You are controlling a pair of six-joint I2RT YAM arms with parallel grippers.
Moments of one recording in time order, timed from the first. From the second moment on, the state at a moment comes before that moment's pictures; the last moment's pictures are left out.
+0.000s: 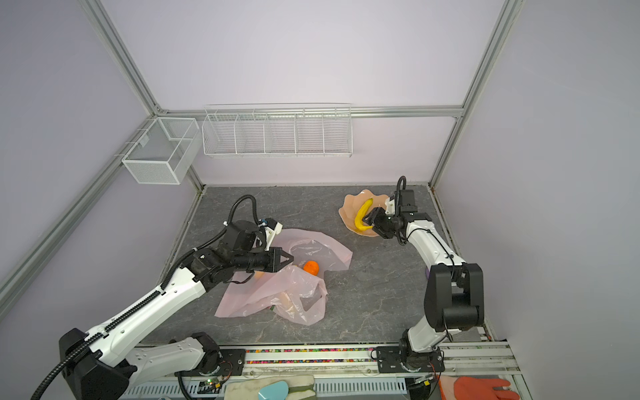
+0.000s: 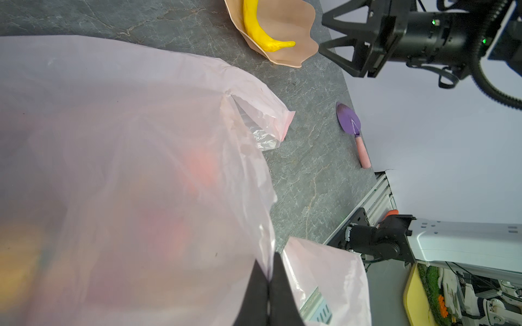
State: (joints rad) left arm -0.71 1.13 1.01 -0.58 0.35 -0.55; right arm 0.06 1.67 1.27 -0.53 -0.50 0.64
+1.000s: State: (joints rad) left arm -0.71 1.11 0.99 -0.60 0.34 -0.57; right arm 0.09 2.21 1.67 -0.59 -0.47 0.58
